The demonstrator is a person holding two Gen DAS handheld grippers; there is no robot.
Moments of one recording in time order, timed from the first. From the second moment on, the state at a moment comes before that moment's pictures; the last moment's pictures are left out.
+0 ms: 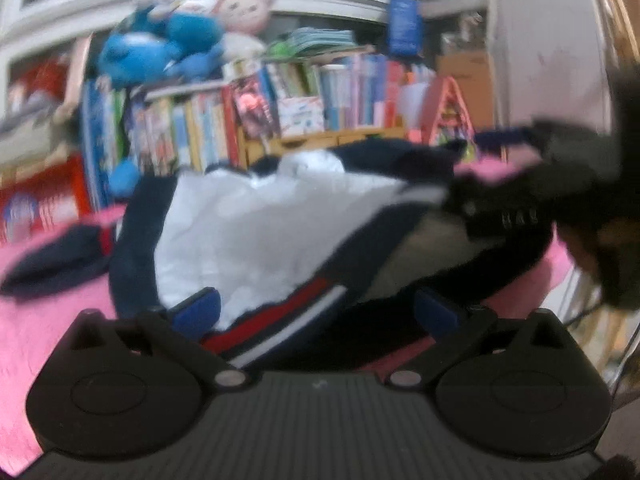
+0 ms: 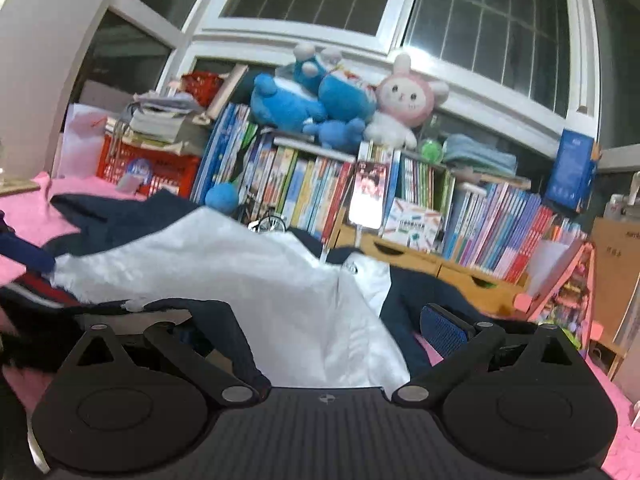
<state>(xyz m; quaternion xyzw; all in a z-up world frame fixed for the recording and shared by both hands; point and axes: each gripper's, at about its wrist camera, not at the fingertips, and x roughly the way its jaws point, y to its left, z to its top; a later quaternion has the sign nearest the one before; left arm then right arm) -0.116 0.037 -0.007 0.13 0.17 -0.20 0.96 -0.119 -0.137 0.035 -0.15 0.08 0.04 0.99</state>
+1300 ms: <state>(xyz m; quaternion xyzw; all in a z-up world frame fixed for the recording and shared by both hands) -0.151 0.201 0.038 -0.16 0.21 -0.24 0.93 -0.207 -0.269 0.031 -0.04 0.25 0.11 0.96</state>
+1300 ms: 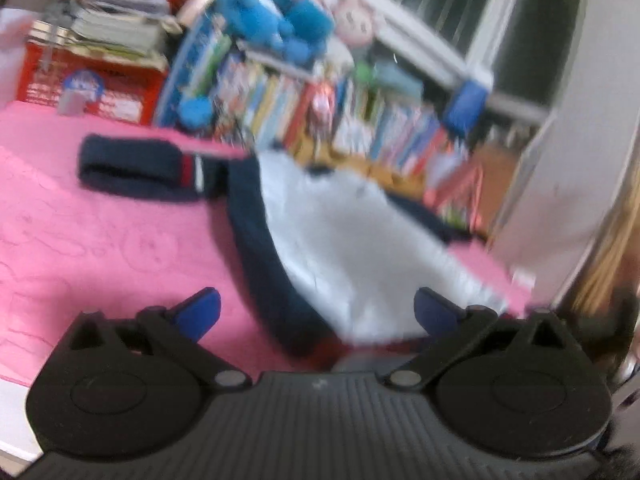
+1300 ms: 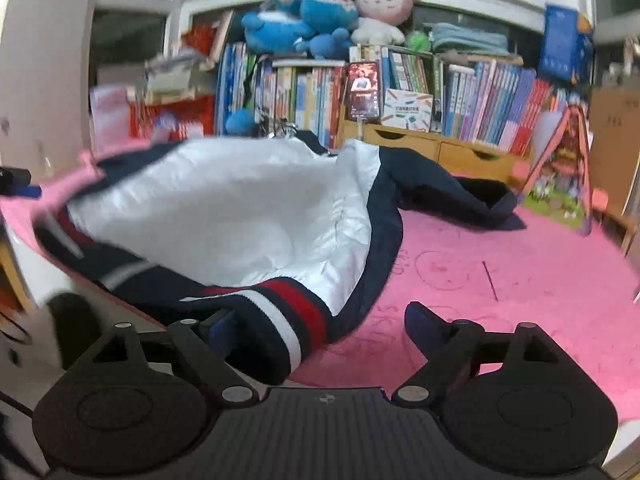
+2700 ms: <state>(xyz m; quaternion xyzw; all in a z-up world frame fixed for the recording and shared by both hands) -0.015 0.047 0.032 -0.01 0.29 -0.09 0.95 -0.111 -0.284 0.012 0.06 0.22 -0.12 0.97</state>
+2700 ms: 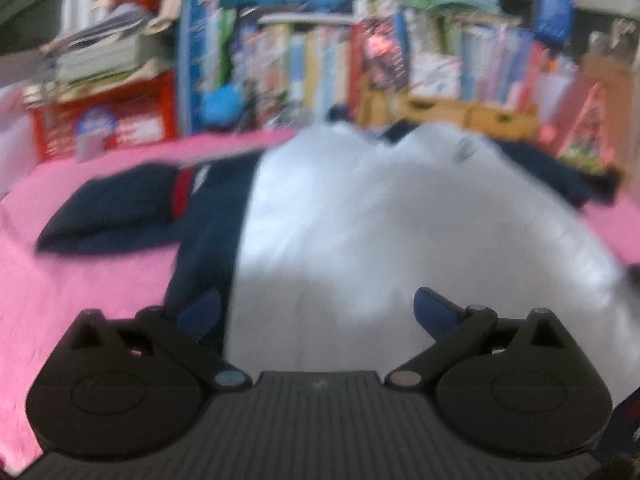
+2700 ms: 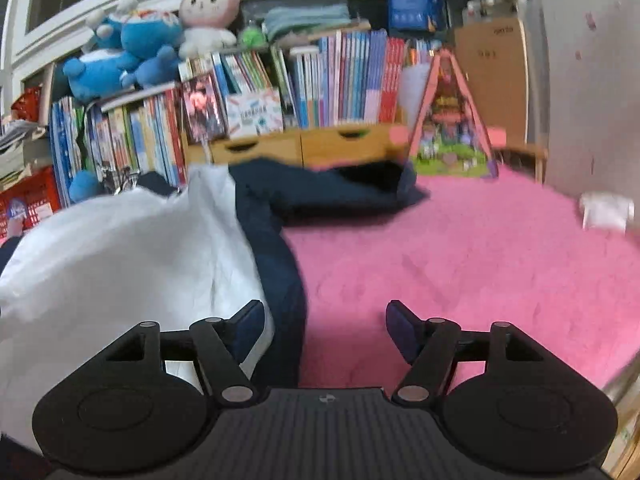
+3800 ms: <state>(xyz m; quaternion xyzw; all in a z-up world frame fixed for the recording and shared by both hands) 0.114 -0.022 -0.015 0.03 0.34 -0.09 0.93 0.168 -0.394 0.056 -0.20 0.23 -0.31 0.90</state>
